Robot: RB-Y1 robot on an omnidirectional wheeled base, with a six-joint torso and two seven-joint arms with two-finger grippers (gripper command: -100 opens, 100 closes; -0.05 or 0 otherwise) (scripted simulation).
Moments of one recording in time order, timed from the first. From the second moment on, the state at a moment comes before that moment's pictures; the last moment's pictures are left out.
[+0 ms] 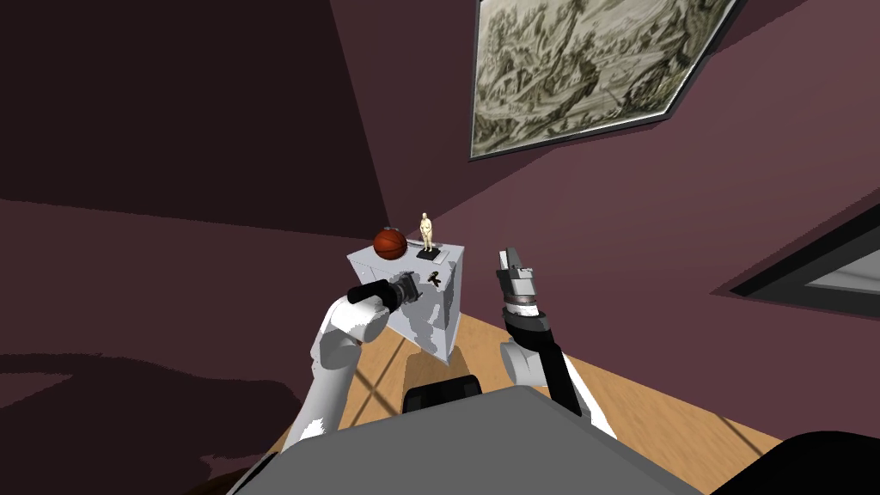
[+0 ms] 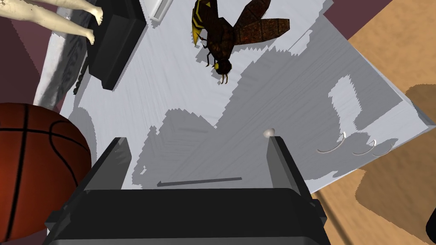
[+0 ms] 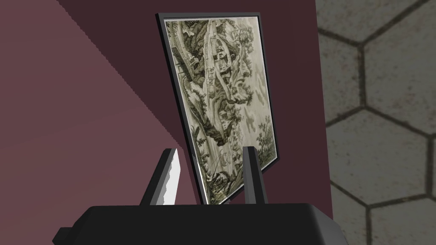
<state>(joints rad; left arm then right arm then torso) -0.19 0.15 -0.23 -2.28 0.23 1.35 0.62 0.50 0.05 0.07 -2.36 0.09 -0.53 0.11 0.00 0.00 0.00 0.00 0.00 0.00</state>
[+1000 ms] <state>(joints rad) -0.27 0.13 -0.23 -2.39 0.27 1.61 0.77 0.50 0.05 0.07 -2.36 0.09 -0.53 0.11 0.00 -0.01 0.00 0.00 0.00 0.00</state>
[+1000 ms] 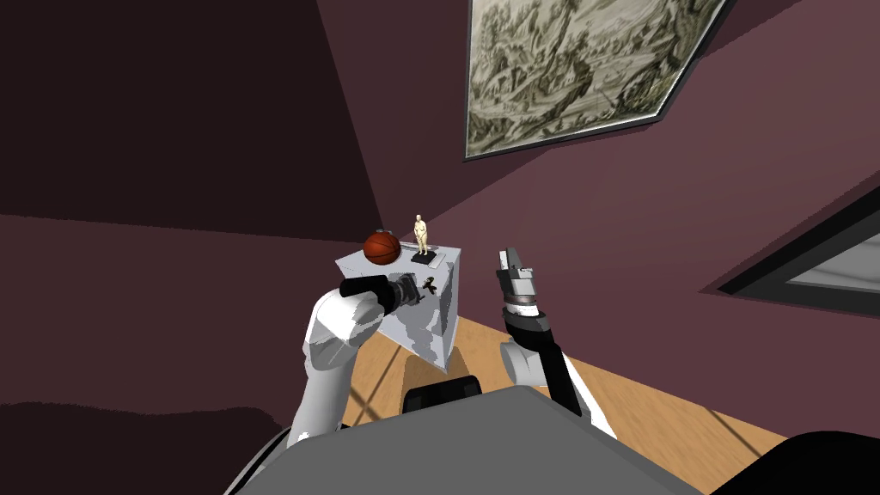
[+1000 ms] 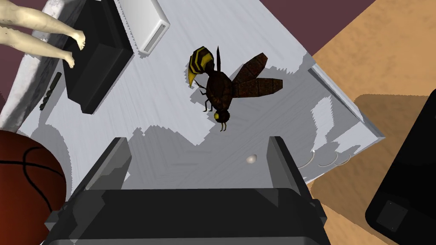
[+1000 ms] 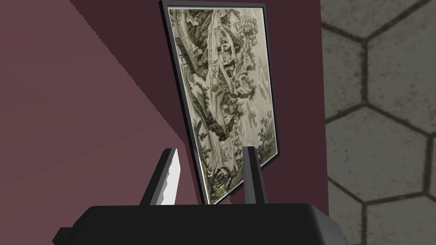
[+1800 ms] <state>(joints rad) -0.29 0.10 -0.22 -2.48 0.33 1.78 0.86 0.50 0.05 0.07 -2.36 0.09 -0.53 0.11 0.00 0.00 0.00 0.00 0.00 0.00</state>
